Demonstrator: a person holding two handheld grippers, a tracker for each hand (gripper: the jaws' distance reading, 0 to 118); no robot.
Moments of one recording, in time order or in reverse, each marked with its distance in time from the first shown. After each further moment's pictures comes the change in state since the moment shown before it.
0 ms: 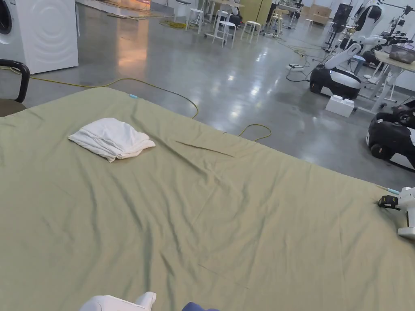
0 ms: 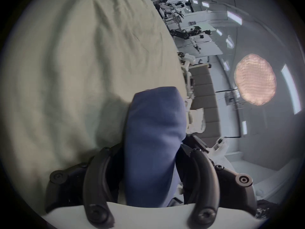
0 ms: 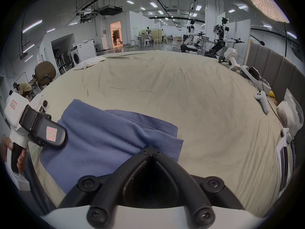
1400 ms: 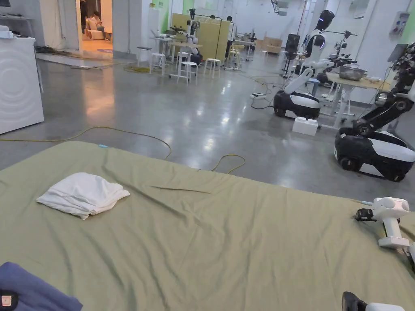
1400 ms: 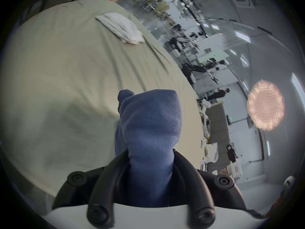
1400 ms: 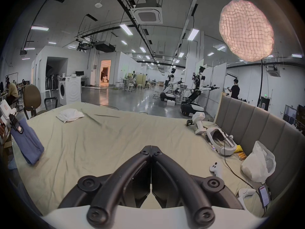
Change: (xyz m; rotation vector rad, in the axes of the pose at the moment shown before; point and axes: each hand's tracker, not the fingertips) left arm 0.012 0.108 0.352 0.325 0.370 0.022; right arm 0.075 0.162 0.103 0.475 -0.216 0.055
